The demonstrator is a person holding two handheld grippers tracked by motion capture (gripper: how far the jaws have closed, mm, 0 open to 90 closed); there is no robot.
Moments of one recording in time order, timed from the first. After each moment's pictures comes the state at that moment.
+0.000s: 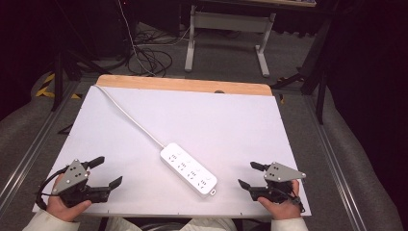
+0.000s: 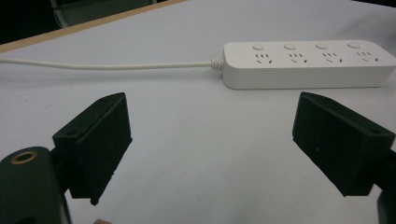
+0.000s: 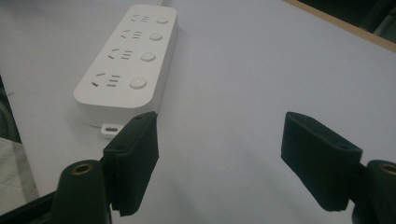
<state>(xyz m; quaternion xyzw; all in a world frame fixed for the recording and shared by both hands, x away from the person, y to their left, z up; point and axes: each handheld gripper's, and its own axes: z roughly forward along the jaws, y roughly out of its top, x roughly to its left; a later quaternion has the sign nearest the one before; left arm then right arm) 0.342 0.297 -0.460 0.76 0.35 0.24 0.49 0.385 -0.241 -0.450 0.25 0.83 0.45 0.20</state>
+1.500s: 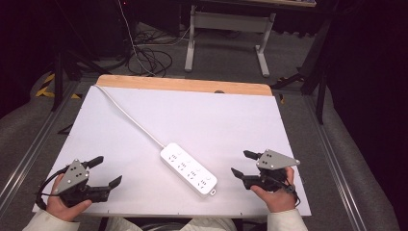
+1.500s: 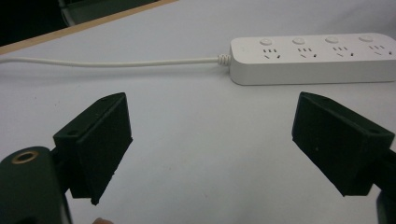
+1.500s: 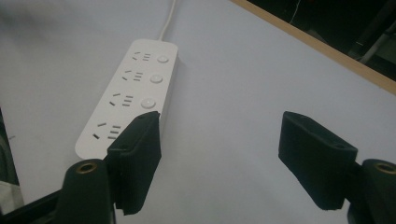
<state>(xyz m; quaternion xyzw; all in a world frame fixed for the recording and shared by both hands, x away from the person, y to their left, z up) 0.342 0.298 -0.460 0.77 0.35 0.26 0.47 0.401 -0.214 -0.414 0.23 0.83 0.45 0.22</state>
